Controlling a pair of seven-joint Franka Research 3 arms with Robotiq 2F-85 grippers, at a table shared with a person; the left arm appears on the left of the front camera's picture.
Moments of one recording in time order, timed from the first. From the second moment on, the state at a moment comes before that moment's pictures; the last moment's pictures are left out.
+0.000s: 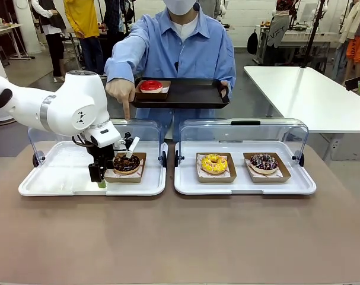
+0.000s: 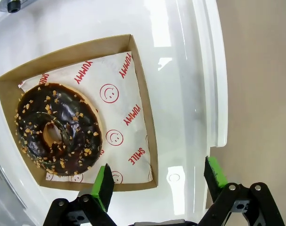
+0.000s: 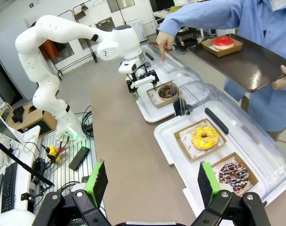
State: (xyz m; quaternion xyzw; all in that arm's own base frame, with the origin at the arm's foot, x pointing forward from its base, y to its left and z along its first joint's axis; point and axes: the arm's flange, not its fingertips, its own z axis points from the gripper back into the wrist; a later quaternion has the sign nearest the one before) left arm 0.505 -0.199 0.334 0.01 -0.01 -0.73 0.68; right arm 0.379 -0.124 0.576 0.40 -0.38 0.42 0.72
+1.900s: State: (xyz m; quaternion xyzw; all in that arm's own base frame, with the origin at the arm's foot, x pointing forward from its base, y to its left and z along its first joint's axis) left arm 0.511 -0.204 0.333 0.01 -0.02 -0.73 0.68; right arm 0.379 -0.124 0.576 0.40 -0.38 0.42 0.72
